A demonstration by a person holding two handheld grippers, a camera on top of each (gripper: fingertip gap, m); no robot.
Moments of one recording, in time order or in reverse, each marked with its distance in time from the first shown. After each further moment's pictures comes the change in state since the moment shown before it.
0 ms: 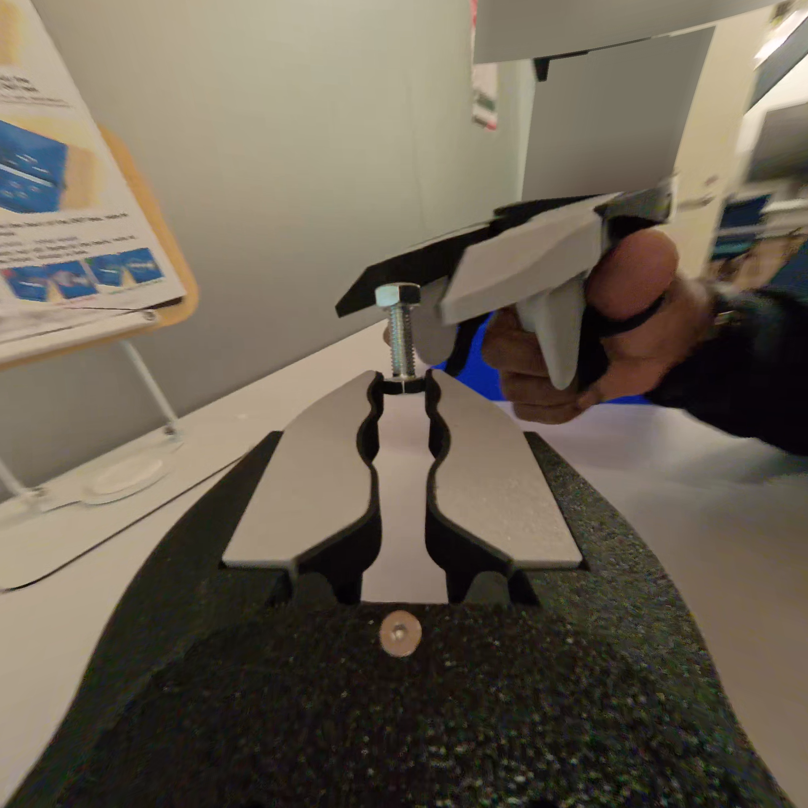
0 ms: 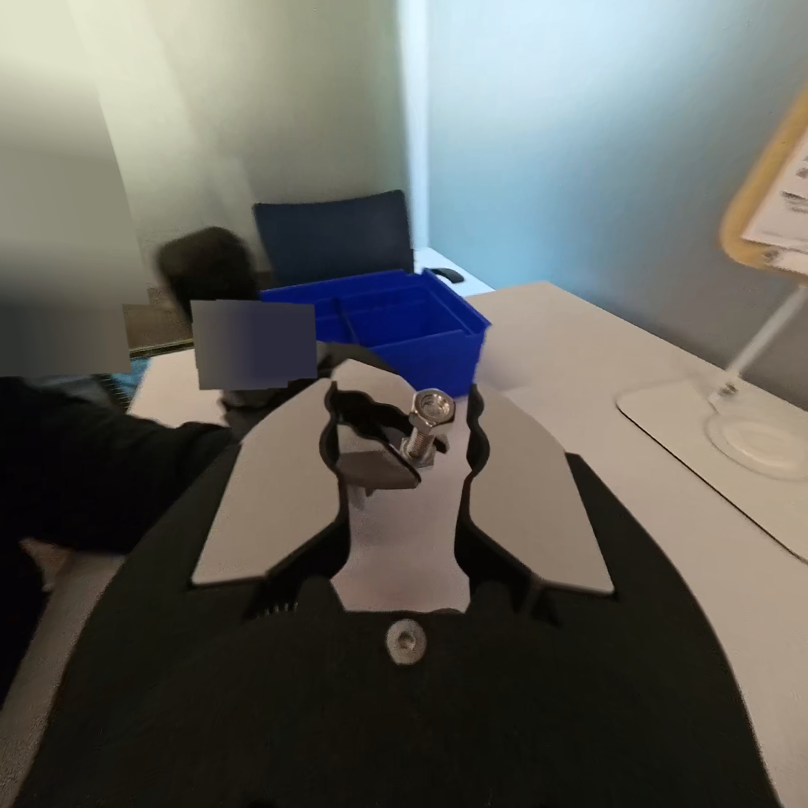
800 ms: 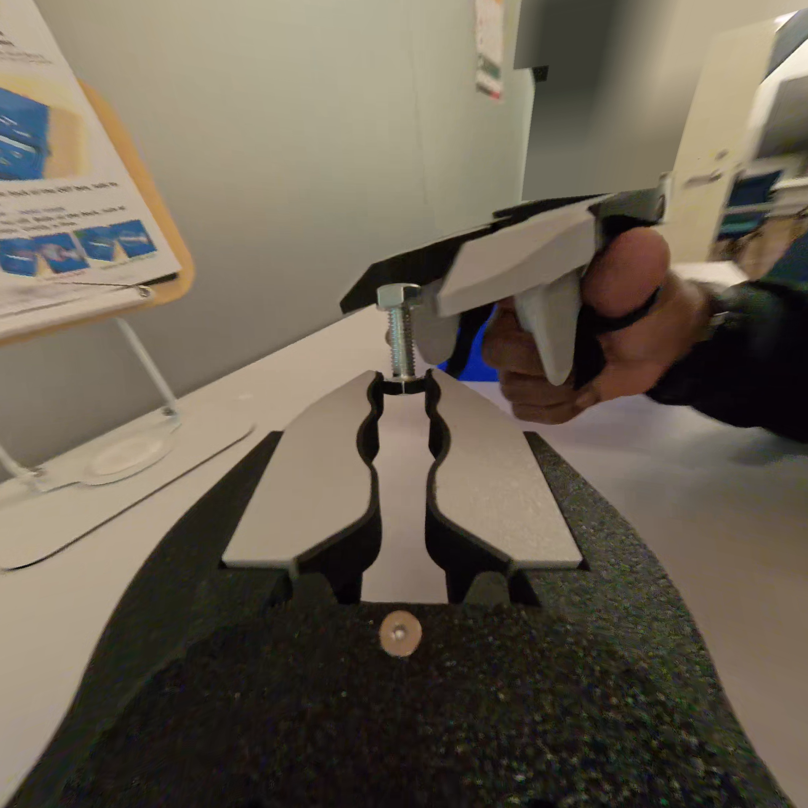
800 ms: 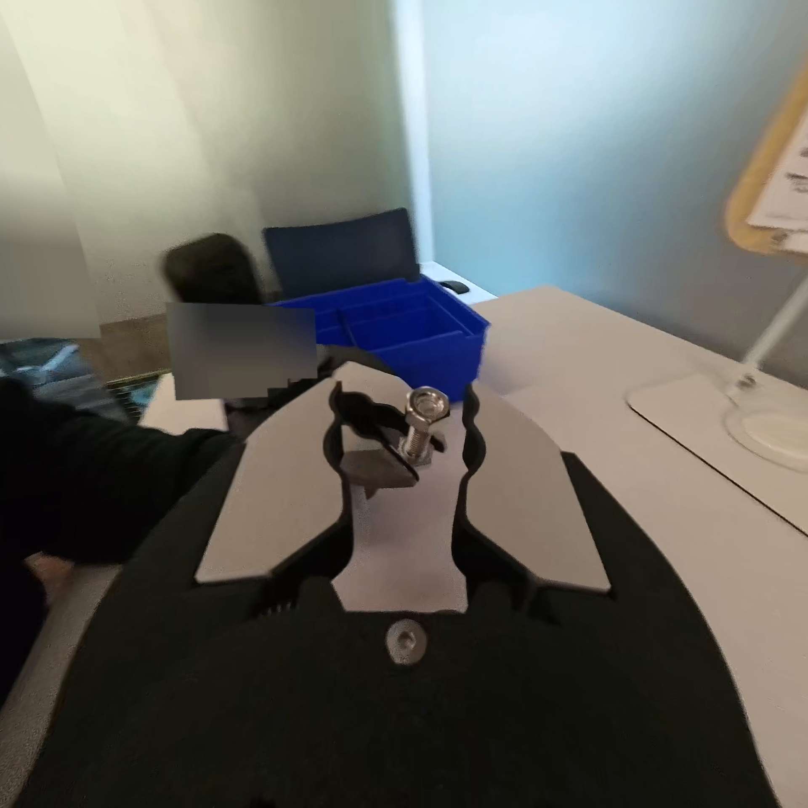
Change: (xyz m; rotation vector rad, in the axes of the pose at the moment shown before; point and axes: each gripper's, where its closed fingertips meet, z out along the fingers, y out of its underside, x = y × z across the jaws) left arm -0.004 0.012 0.001 -0.052 0.003 -0.005; right arm 0.008 0.008 0.001 0.050 -0.020 0.051
